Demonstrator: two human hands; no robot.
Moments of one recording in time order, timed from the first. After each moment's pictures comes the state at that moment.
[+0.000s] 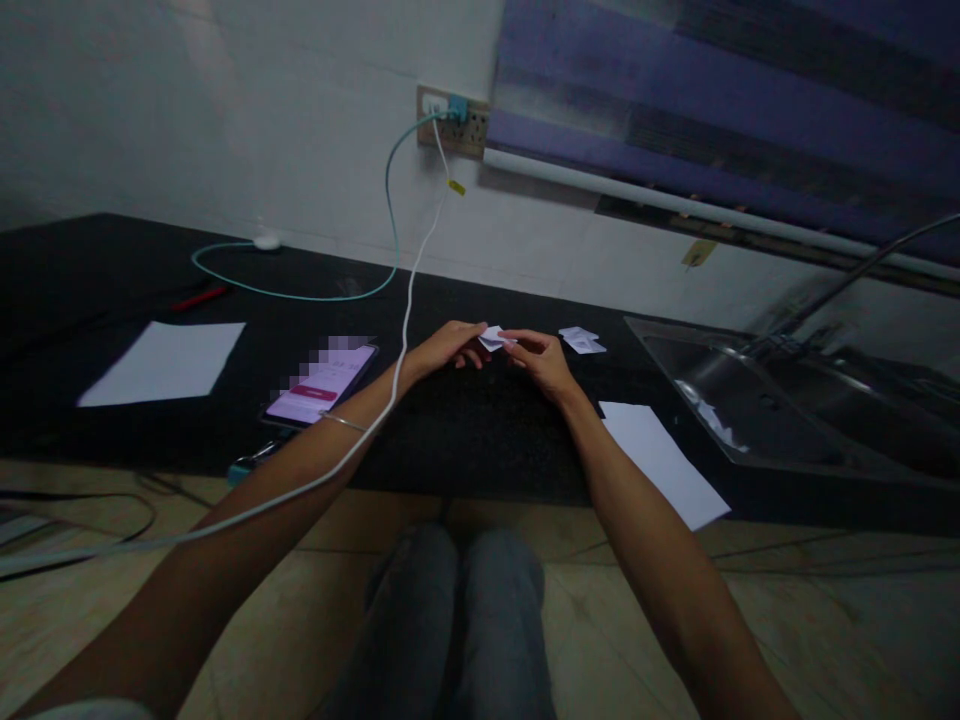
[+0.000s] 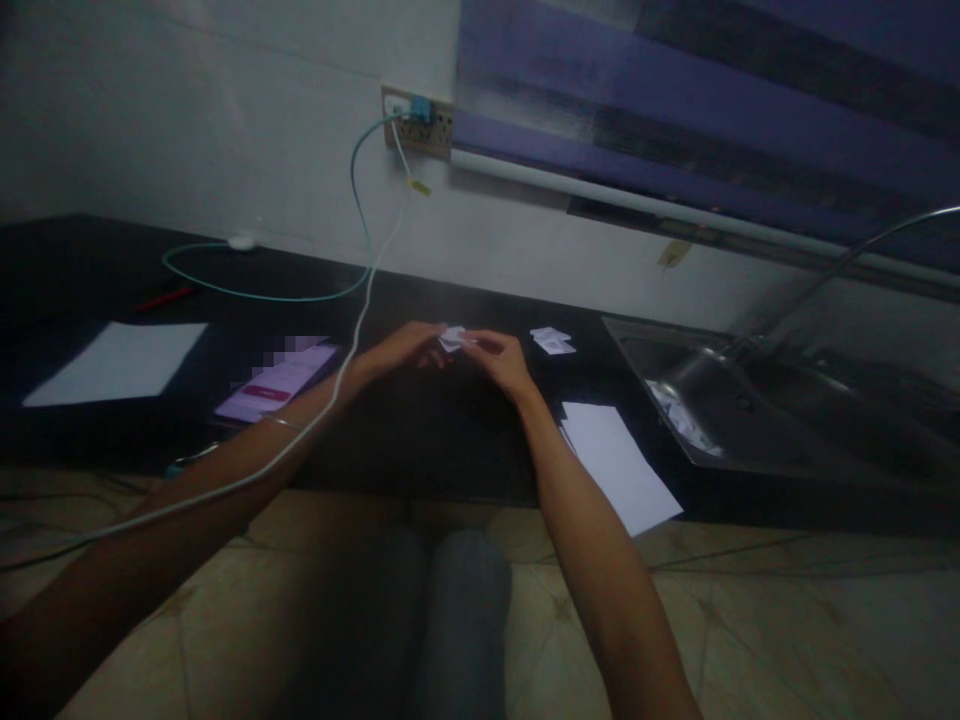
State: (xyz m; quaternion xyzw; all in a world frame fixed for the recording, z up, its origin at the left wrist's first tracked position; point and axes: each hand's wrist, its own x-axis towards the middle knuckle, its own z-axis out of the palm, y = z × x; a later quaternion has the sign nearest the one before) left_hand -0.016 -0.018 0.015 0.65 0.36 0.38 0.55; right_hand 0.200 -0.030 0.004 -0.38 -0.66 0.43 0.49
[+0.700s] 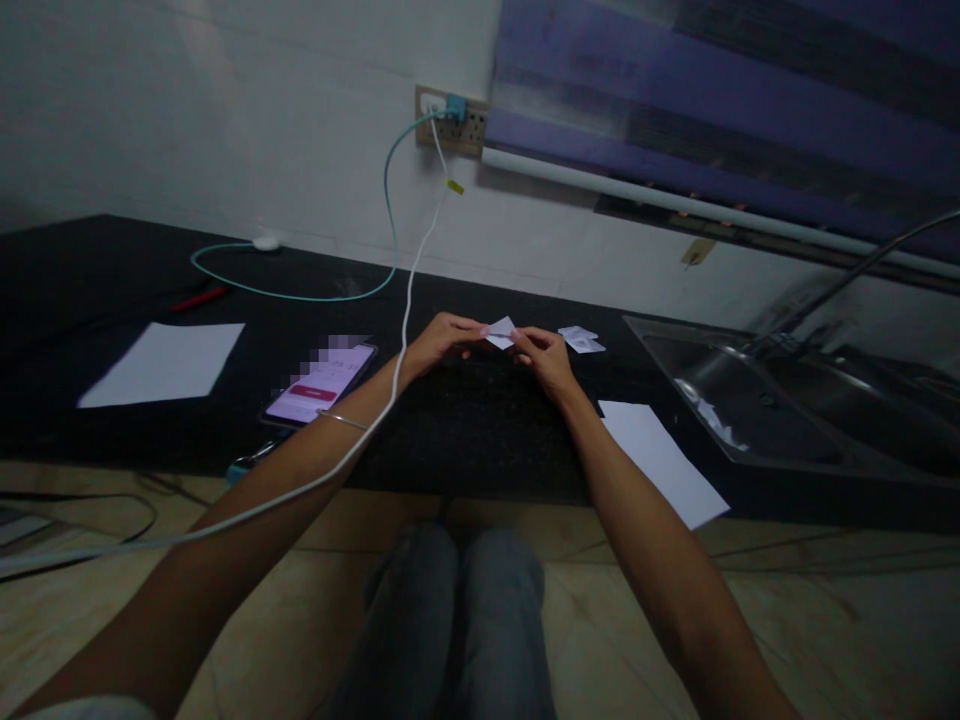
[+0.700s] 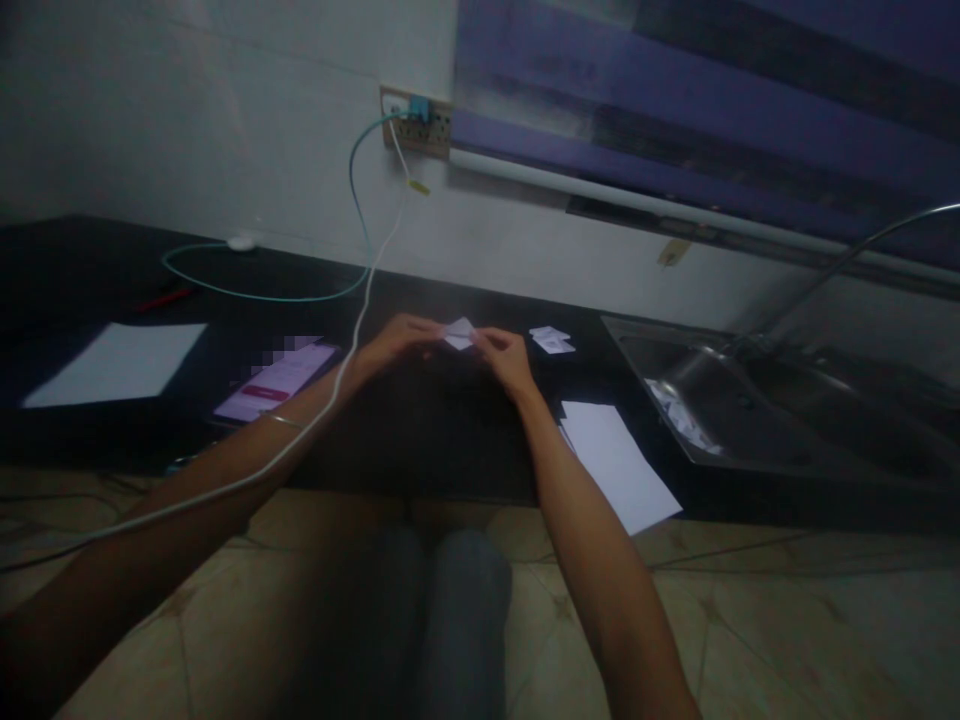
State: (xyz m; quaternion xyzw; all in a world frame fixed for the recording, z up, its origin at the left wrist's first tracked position) left_hand -0.019 -0.031 0.024 0.65 0.34 0.45 0.52; right_hand 0.204 -0.016 -0.005 -0.40 -0.63 0.41 0.52
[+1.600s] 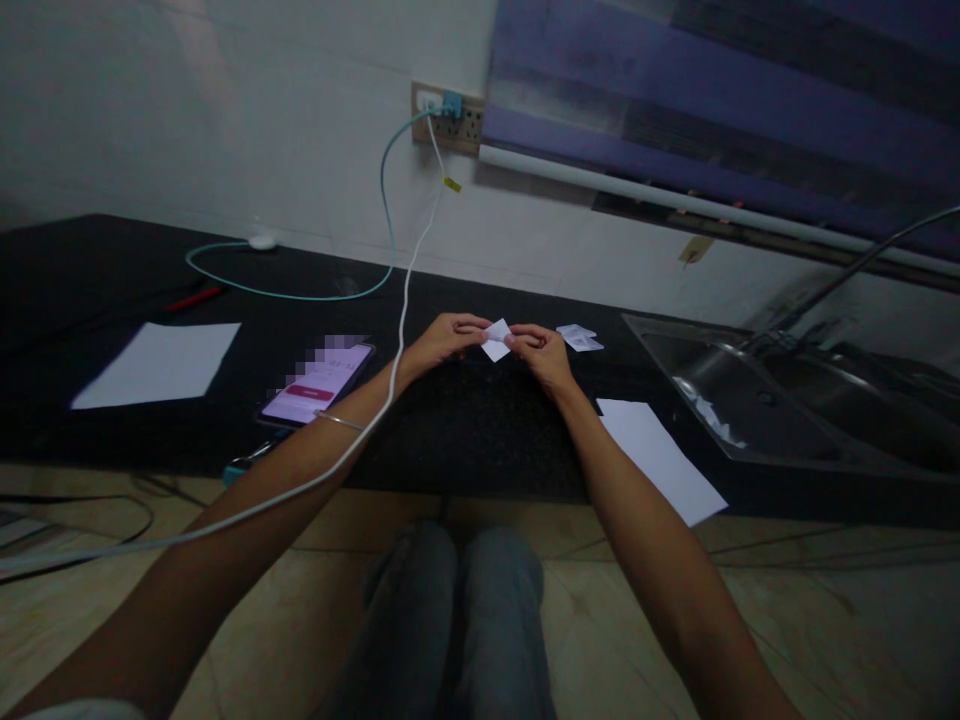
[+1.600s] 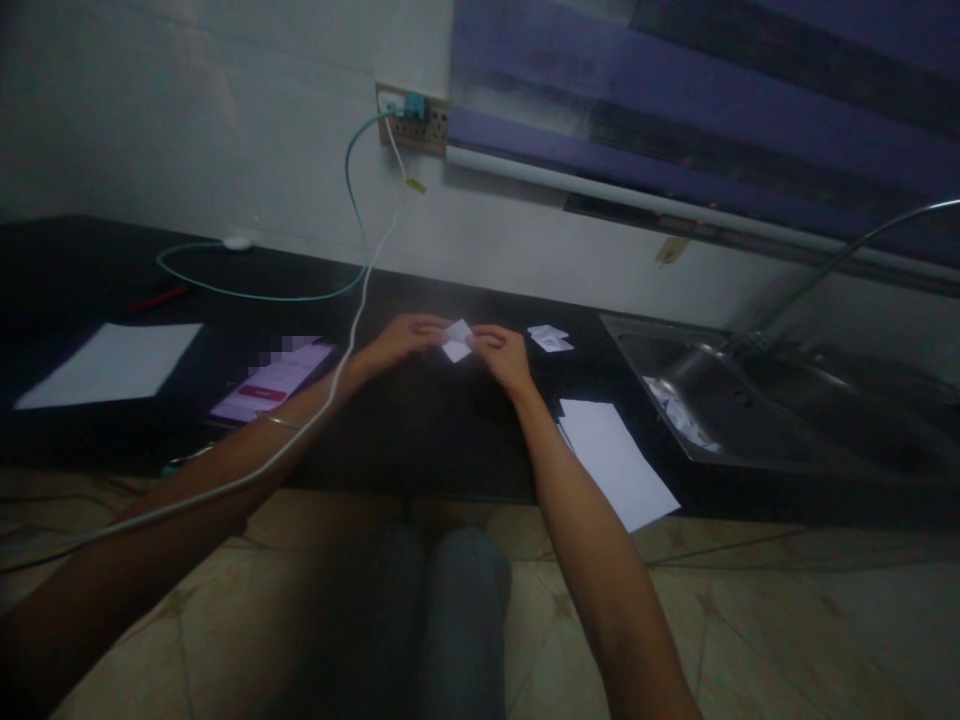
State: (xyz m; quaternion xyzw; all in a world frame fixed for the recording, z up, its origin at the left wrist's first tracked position) left_hand -0.016 -0.023 0.020 0.67 0.38 0.43 0.47; right_hand 0.202 -0.018 -0.002 -0.42 -0.62 0.40 0.53
